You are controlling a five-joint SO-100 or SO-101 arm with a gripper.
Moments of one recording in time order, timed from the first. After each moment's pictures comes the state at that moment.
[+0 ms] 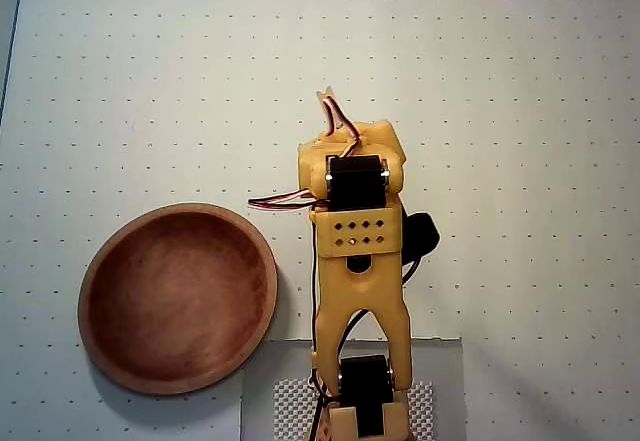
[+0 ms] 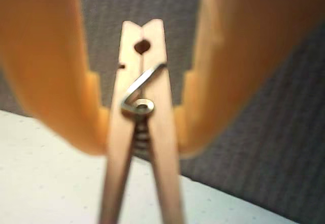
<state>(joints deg) -9.1 112.4 77.2 100.6 -107.7</state>
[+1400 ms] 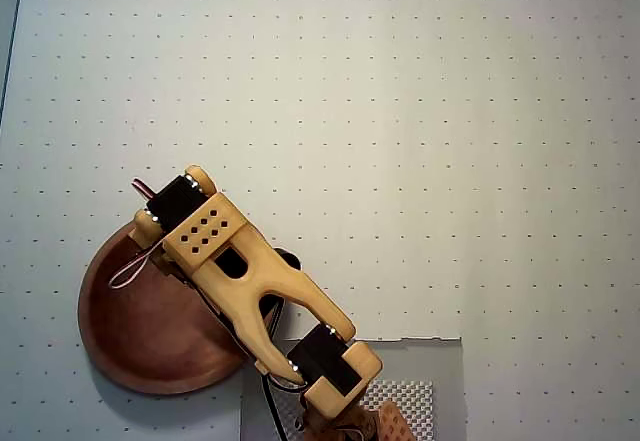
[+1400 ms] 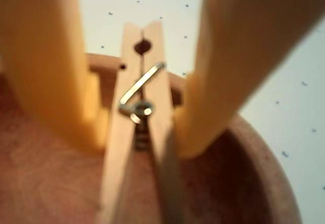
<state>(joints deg) -46.9 91.8 83.4 100.6 -93.7</state>
